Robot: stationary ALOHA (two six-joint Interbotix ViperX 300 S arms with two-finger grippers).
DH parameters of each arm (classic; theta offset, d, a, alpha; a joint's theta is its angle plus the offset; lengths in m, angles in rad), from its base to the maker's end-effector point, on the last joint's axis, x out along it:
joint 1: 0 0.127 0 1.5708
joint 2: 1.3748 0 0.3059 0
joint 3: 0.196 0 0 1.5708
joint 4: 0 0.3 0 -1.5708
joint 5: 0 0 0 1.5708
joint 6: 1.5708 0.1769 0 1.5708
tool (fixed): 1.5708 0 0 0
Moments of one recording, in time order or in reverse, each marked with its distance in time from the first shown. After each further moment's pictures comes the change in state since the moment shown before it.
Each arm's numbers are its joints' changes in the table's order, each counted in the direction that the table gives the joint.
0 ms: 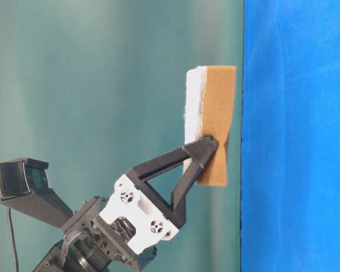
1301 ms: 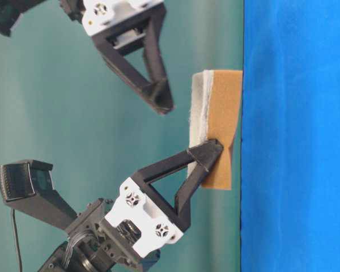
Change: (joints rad) left arm 0.000 0.000 -0.008 0.000 -0.002 0.011; right arm 0.009 -0.621 0.376 0.000 -0.034 0.046
